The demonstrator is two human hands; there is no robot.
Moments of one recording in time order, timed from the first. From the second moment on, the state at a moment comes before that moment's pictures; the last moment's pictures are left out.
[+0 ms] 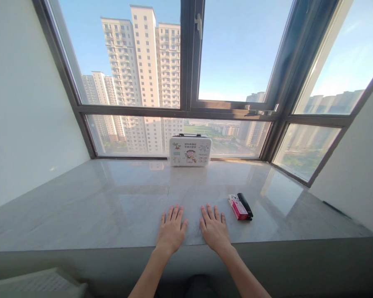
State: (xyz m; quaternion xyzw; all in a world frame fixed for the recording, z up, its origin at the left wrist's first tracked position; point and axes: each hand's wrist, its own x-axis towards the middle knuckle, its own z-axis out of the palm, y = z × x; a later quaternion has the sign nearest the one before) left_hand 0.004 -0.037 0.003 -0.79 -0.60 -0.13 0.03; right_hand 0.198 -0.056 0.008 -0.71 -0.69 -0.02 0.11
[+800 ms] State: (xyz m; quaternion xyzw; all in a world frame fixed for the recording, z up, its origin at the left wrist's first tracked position) left_hand 0.004 -0.044 0.005 -0.79 -0.60 -0.13 0.03; right_hand 0.198 -0.062 0.008 -0.71 -0.69 -0.02 0.12
